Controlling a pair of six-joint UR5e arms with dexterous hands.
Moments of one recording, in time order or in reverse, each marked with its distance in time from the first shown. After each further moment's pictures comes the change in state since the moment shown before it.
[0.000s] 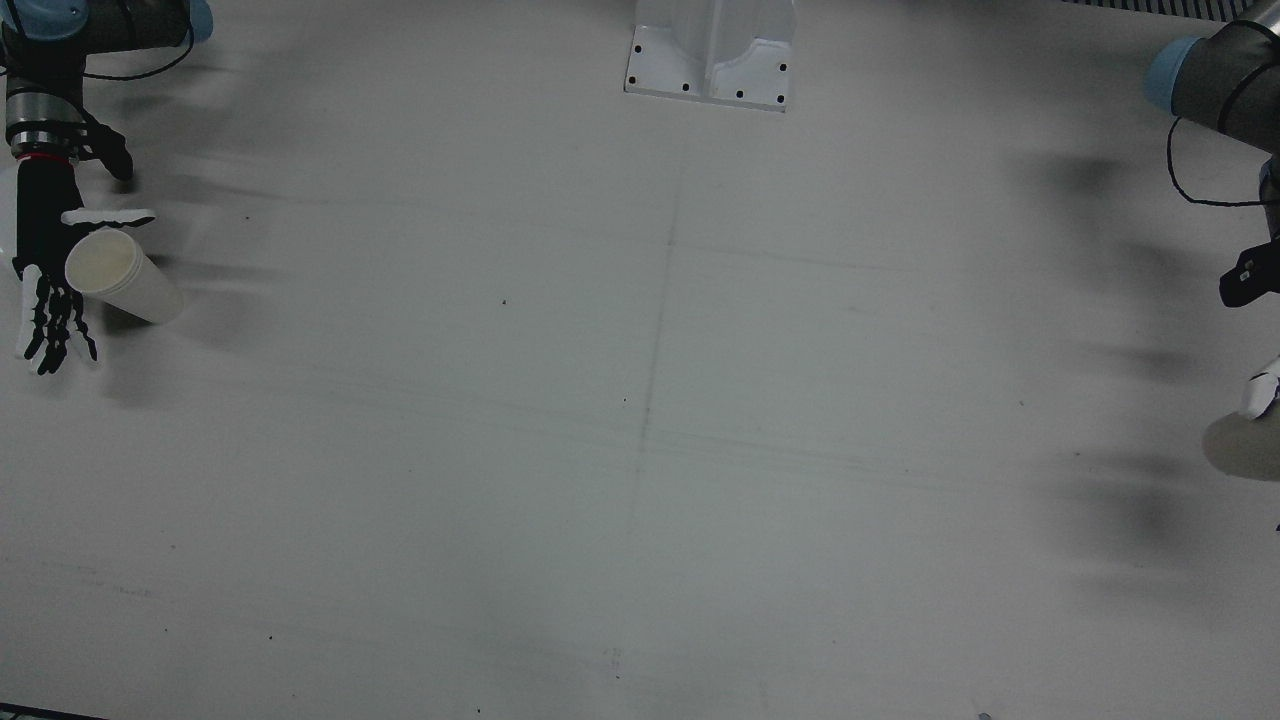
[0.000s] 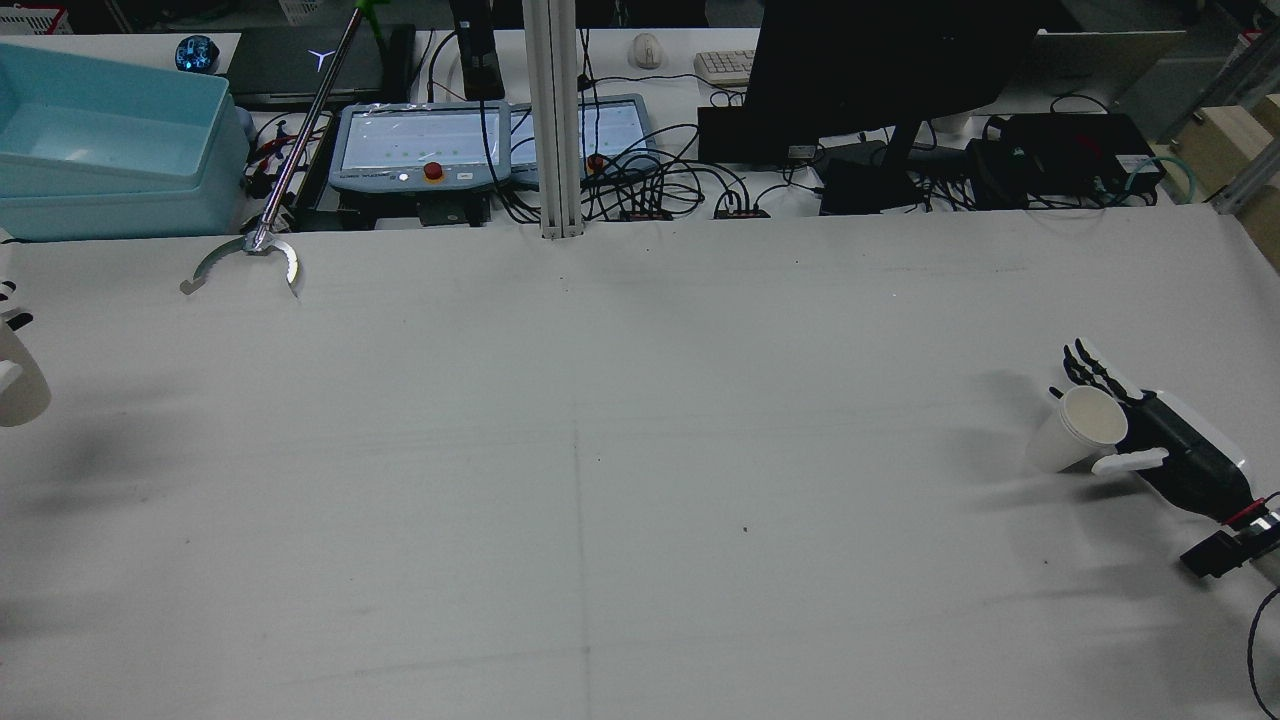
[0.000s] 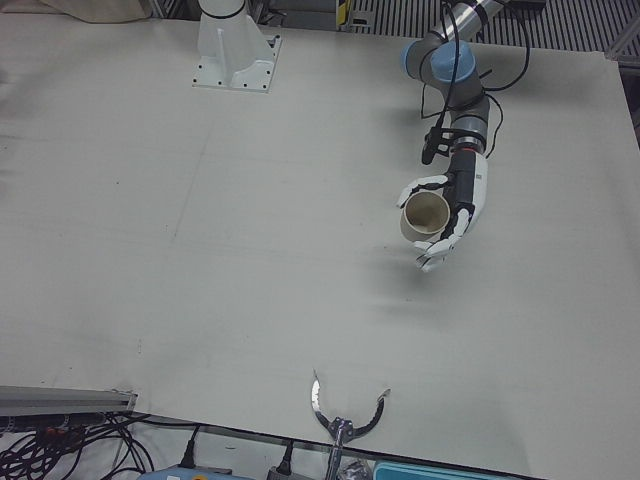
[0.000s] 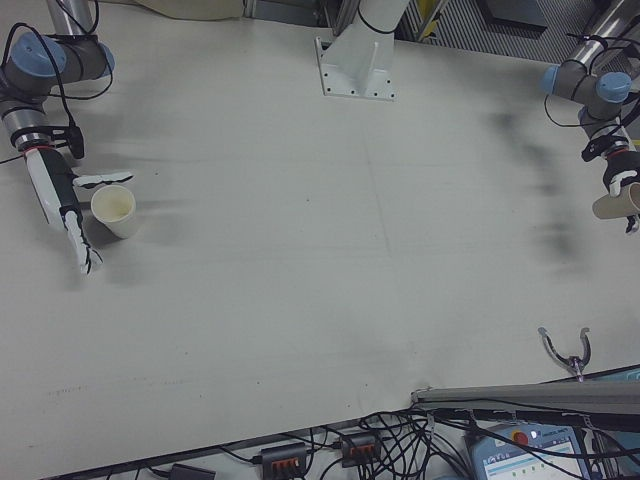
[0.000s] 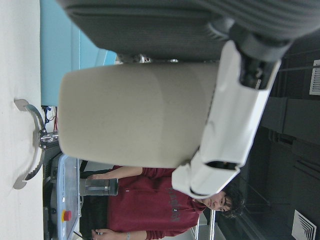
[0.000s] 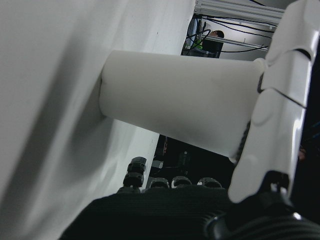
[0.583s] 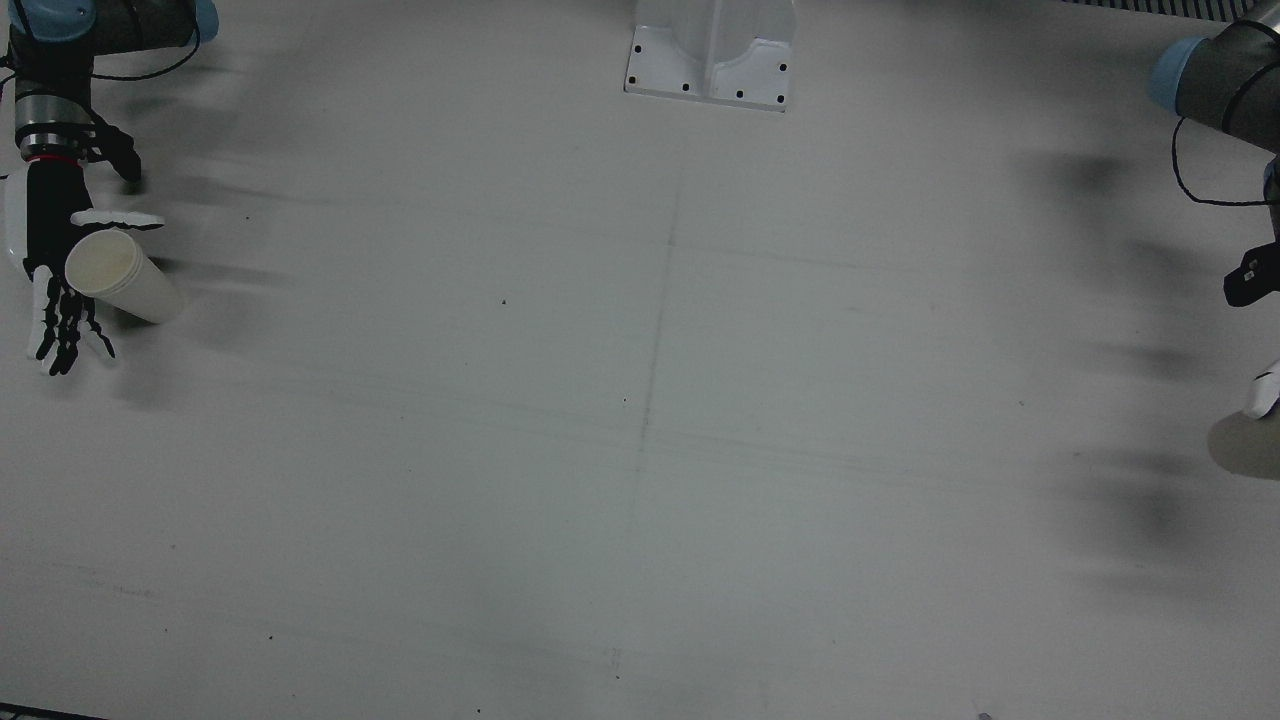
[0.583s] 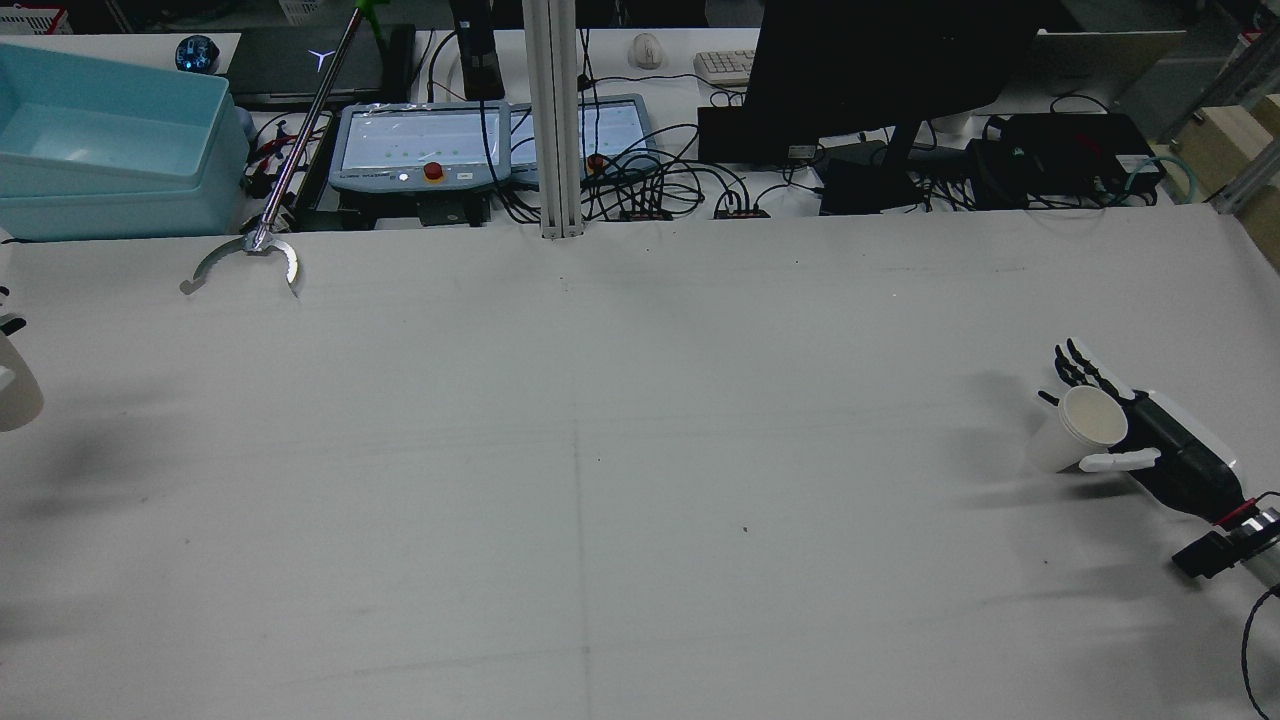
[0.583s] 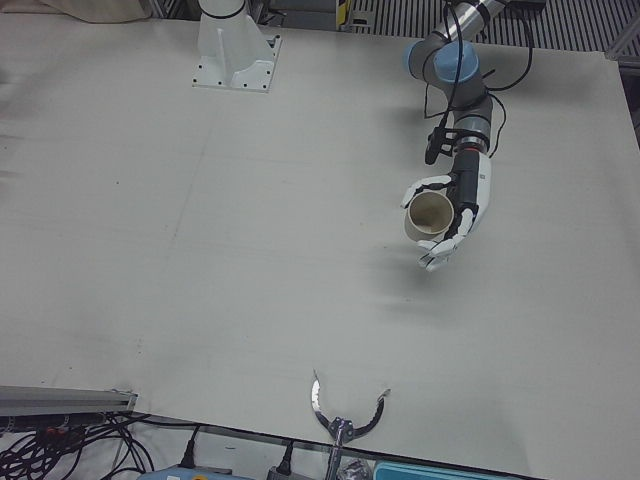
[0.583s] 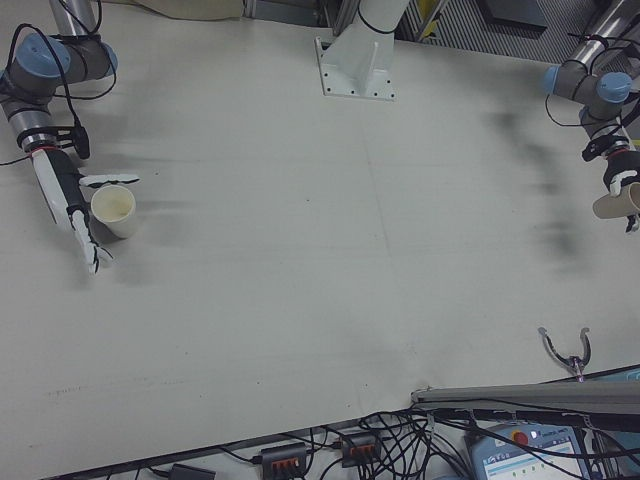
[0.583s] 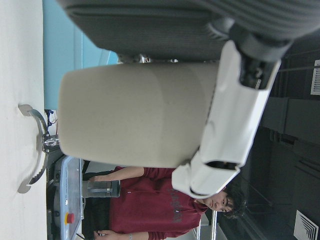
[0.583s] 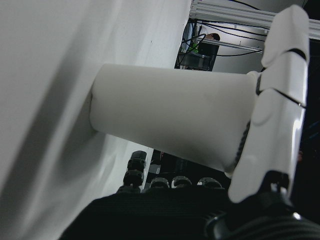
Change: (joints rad) left arm 0.001 0.014 0.006 -0.013 0.001 0.000; right arm -0.013 0.001 0.014 0.003 0.007 0.002
